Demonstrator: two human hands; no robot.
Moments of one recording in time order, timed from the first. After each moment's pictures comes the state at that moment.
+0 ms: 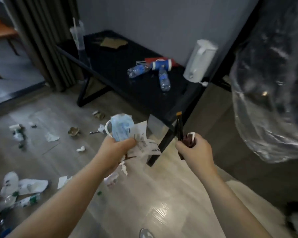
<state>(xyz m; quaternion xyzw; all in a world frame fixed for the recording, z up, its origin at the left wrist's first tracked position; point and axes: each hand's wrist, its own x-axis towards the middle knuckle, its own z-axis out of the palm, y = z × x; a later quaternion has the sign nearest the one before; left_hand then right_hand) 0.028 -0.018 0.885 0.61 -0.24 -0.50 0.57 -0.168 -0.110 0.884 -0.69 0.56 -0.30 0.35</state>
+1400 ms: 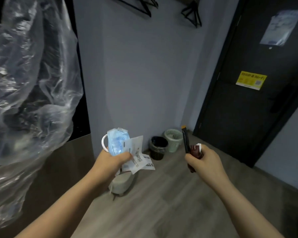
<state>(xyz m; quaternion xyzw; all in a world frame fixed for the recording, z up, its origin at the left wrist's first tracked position) -0.861 -0.119 1.009 0.19 -0.63 -0.72 0.21 -1.000 0.095 1.027 -0.22 0.85 -0.47 0.01</state>
